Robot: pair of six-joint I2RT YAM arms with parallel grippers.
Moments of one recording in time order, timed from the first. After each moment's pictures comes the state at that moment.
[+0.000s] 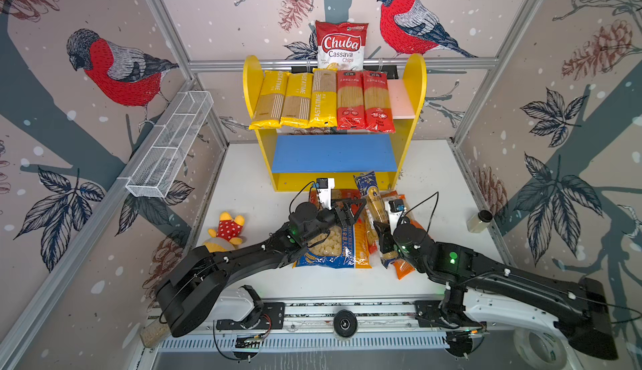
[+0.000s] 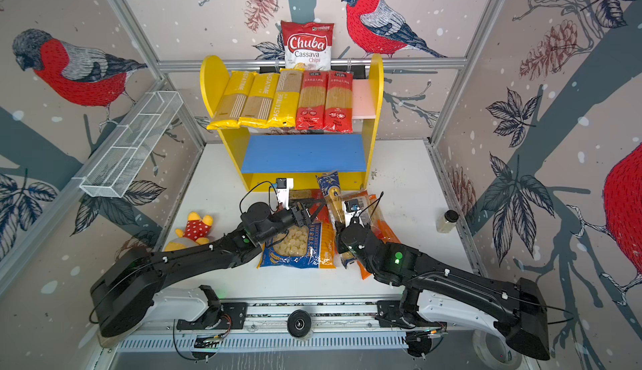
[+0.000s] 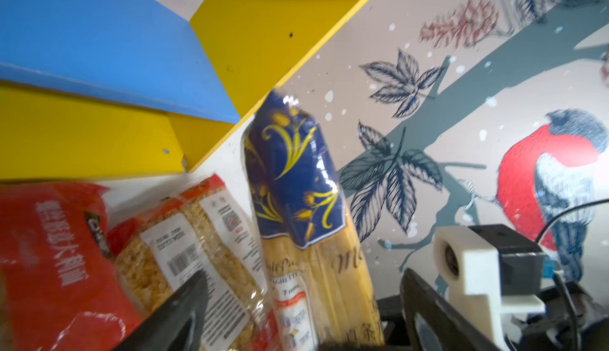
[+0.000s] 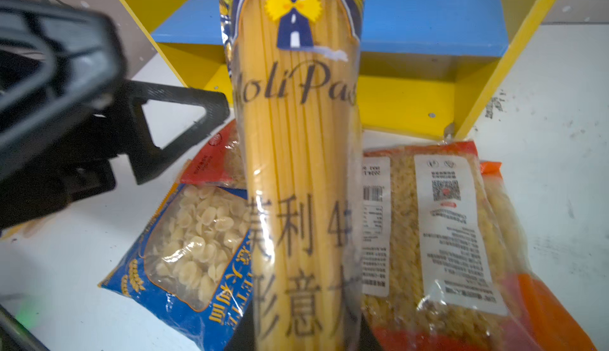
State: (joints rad) left arm -0.83 1.33 0.59 0.74 0.19 -0.86; right arm 1.16 0.90 0.67 -0.32 0.52 0.50
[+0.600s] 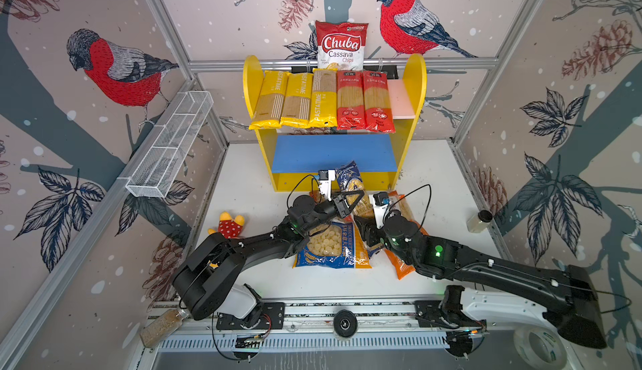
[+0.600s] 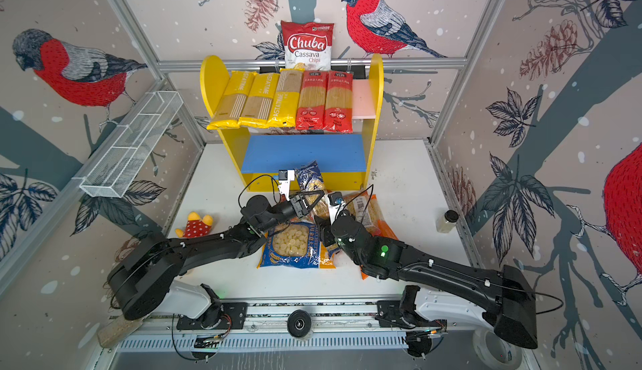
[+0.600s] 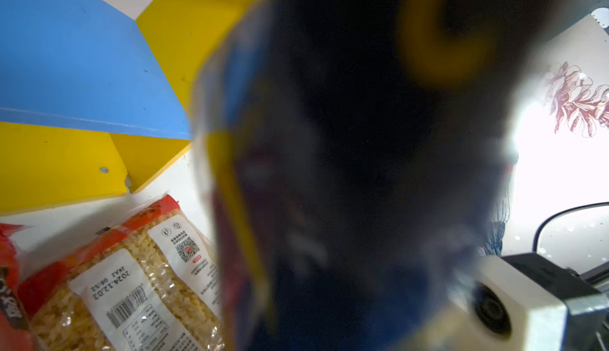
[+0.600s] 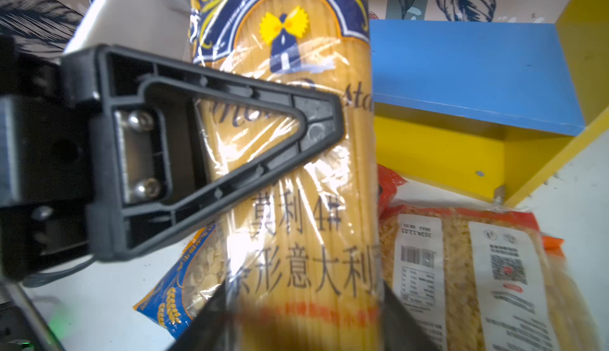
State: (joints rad) left arm -0.75 1.45 0.62 0.95 0.36 -0.96; right arm 1.13 1.03 0.72 -0.14 0.43 0.39
